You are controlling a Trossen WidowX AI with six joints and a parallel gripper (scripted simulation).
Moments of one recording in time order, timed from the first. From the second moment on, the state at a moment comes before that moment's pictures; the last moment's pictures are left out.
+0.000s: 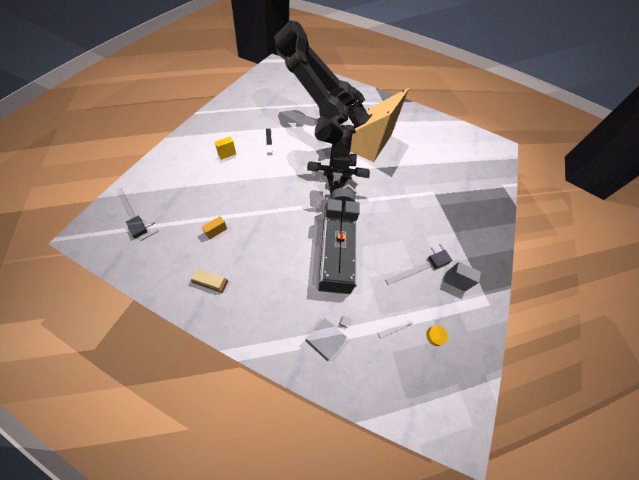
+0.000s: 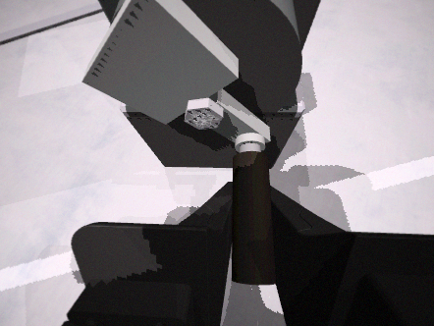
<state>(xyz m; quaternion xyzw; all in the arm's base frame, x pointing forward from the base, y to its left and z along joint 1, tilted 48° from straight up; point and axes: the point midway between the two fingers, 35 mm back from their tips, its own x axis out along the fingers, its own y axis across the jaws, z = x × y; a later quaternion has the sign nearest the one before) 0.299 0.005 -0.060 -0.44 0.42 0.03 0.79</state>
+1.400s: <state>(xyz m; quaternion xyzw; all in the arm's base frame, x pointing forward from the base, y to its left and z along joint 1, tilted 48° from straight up) 0.294 0.008 -0.074 -0.44 0.41 0.02 0.79</state>
